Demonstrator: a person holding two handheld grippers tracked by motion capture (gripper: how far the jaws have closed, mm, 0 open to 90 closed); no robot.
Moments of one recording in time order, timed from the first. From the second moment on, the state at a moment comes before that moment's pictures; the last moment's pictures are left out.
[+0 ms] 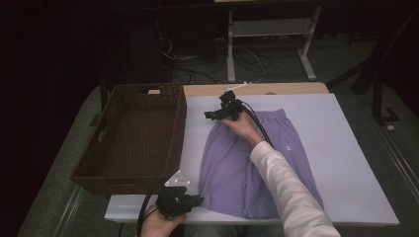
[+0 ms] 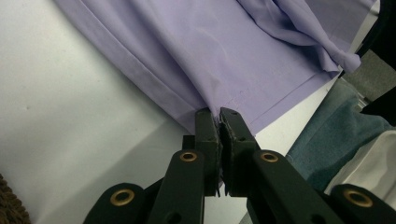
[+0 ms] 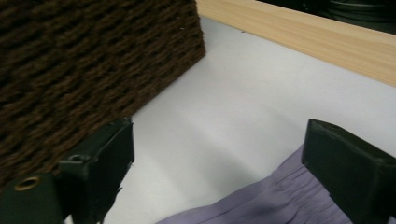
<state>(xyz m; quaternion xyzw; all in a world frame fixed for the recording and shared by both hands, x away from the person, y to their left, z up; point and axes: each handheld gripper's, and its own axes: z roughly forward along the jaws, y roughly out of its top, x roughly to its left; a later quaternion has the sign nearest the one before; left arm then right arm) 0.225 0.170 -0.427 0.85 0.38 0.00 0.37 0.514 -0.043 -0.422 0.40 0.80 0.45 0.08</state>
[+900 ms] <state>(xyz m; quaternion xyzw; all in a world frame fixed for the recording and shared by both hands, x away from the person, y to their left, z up) 0.226 0.169 -0.428 0.85 0.37 -0.01 0.37 0.542 -0.050 -0.447 0.46 0.78 0.41 0.08</state>
